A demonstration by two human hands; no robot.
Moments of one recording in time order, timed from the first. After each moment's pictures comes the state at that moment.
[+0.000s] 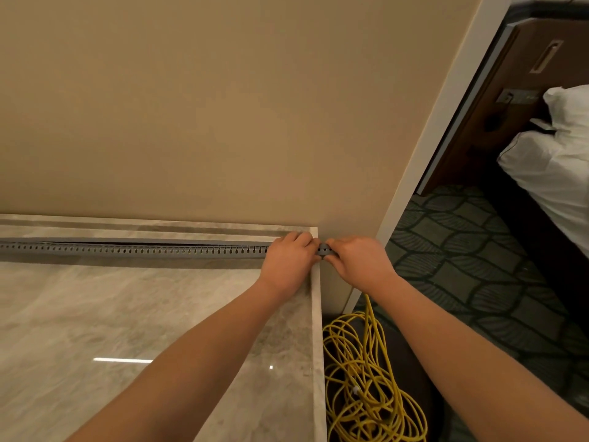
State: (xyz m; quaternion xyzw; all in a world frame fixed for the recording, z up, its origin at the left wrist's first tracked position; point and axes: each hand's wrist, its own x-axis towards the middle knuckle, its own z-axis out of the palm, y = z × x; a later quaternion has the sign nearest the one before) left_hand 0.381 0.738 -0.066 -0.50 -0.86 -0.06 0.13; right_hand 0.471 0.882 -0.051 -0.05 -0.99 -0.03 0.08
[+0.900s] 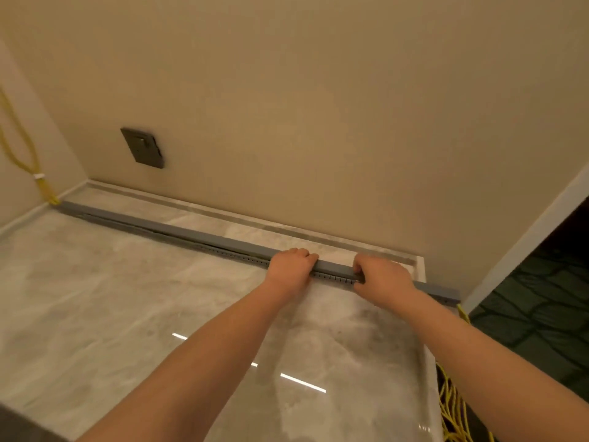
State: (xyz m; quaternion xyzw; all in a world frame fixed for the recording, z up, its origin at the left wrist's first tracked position) left_hand 0.318 0.548 -0.042 -0.36 -0.93 -0.01 0.00; right_hand 0.401 0.730 -0.019 -0.08 -0.99 0.06 -0.05
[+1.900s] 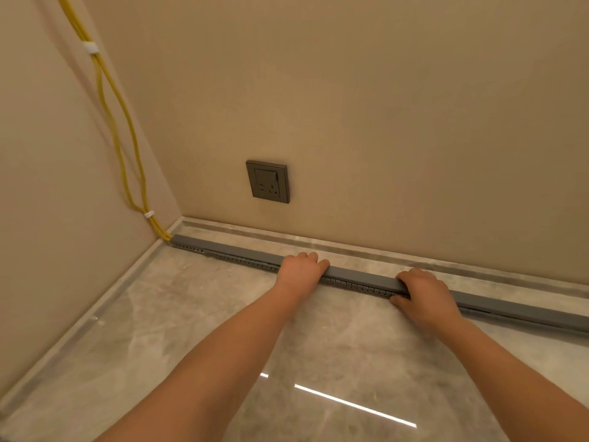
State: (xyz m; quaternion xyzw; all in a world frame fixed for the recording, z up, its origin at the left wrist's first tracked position) left_hand 0.106 0.286 -0.044 -0.38 -0.92 0.10 0.01; right_hand 0.229 0.507 -0.066 -0.14 -0.99 0.09 0.02
